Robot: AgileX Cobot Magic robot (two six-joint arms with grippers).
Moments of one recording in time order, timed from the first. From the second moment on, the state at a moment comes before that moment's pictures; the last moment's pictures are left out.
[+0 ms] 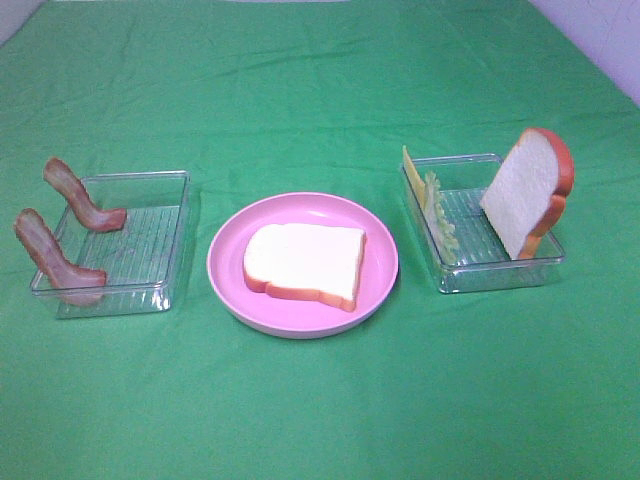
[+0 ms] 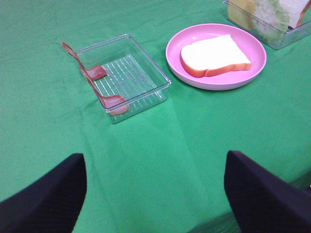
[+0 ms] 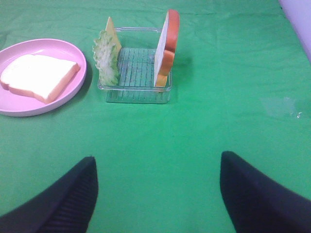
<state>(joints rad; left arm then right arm) -0.36 0.00 -0.50 -0.07 1.06 0.08 -0.01 0.01 -0.51 0.17 1.07 -0.17</state>
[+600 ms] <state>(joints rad) -0.36 0.00 -0.50 -0.07 1.06 0.08 -0.01 0.73 -0.54 0.34 0.87 -0.19</state>
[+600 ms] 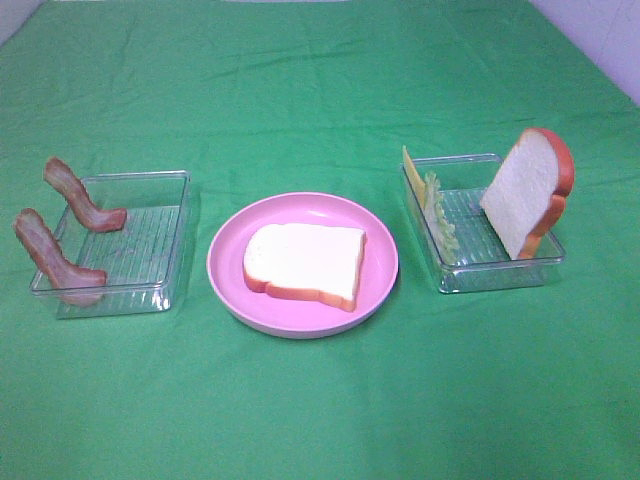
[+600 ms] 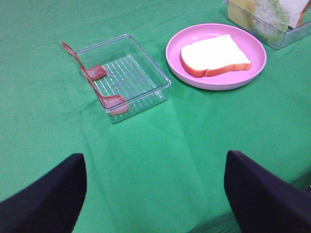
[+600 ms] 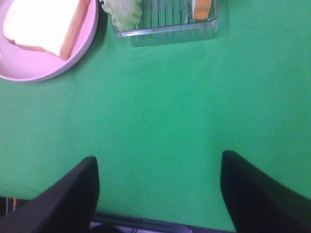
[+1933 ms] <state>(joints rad) -0.36 0.00 -0.50 -0.07 1.06 0.08 0.17 1.59 -1.35 0.35 1.08 -0.07</state>
